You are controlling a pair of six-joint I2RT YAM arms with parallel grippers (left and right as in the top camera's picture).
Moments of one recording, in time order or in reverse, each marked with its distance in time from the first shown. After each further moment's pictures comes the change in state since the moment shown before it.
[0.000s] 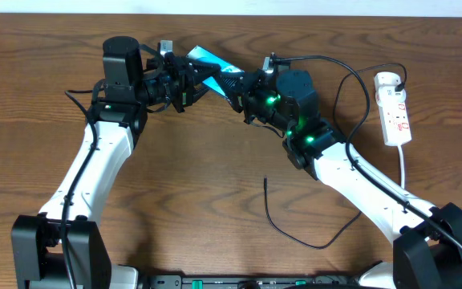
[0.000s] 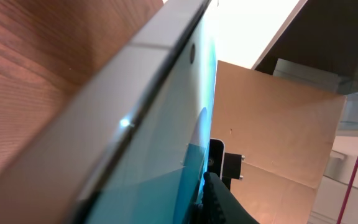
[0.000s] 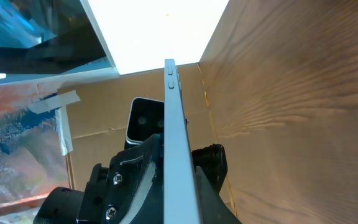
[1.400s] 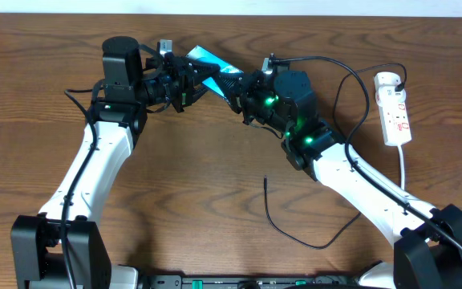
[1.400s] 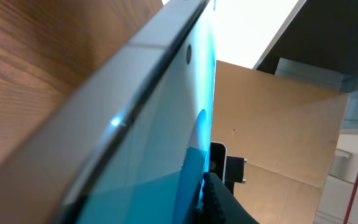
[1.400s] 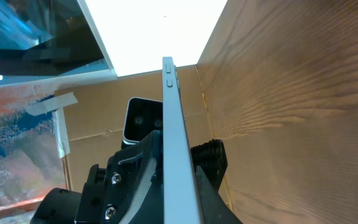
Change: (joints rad) left arm 0.001 0.000 0.000 -0.003 -0.010 0.027; right arm 0.013 -0.004 0.005 -0.019 0.023 -0.004
